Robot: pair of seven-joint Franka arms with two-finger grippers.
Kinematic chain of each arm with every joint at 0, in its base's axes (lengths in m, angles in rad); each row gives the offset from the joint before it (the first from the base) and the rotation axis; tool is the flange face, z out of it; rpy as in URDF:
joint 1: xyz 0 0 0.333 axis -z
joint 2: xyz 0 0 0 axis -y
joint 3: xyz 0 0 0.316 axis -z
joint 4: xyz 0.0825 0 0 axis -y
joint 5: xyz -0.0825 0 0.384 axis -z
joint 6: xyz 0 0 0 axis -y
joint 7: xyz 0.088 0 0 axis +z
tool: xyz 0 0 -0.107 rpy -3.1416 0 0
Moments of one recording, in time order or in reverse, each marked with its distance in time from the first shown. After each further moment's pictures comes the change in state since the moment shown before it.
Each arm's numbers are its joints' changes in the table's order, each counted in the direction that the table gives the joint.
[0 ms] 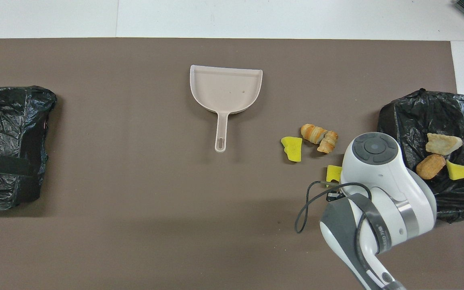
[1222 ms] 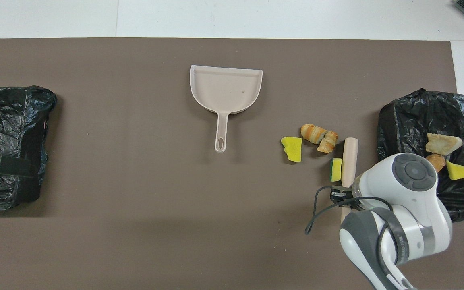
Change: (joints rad) left arm 0.013 0.002 0.009 0.000 0.001 0.003 0.000; right arm 0.080 0.006 -0.009 -0.054 -0.138 0.270 0.270
